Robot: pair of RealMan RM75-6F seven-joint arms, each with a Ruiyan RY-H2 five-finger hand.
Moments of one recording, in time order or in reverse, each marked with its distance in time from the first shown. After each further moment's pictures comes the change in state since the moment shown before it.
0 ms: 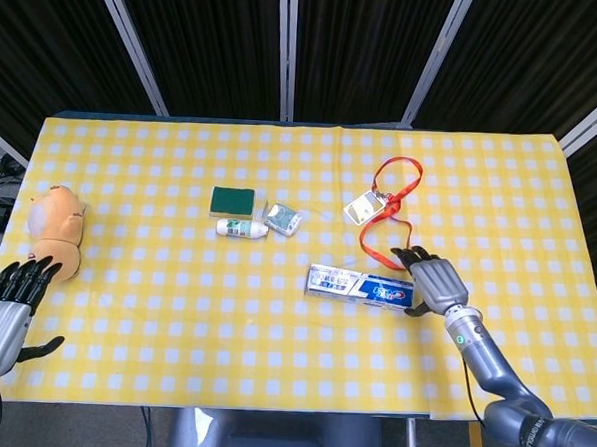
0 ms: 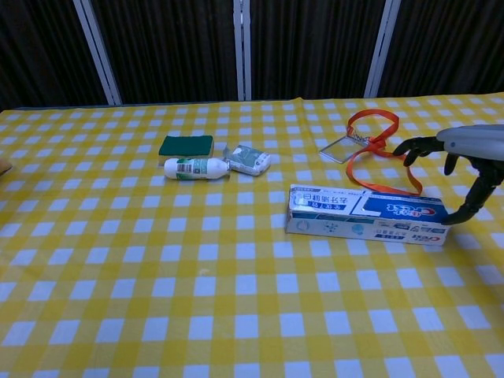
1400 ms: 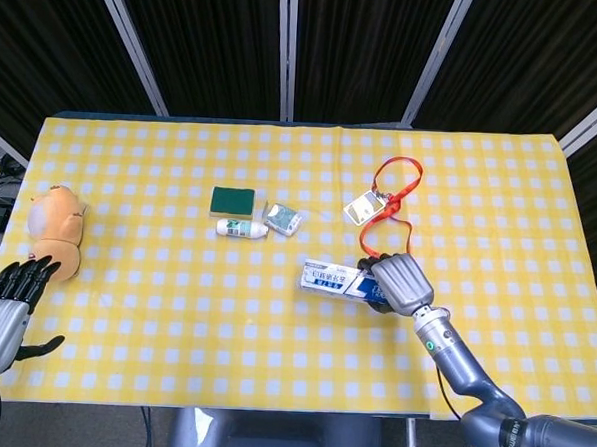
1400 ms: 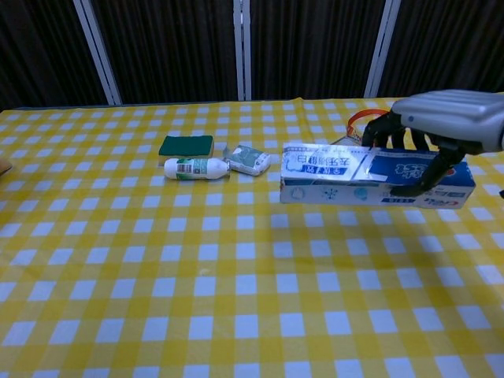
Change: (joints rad) left arm -0.010 0.014 0.006 -0.001 -0.015 -0.007 -0.062; right arm 0.064 0.016 -0.057 -0.137 -0.153 0.195 -0.052
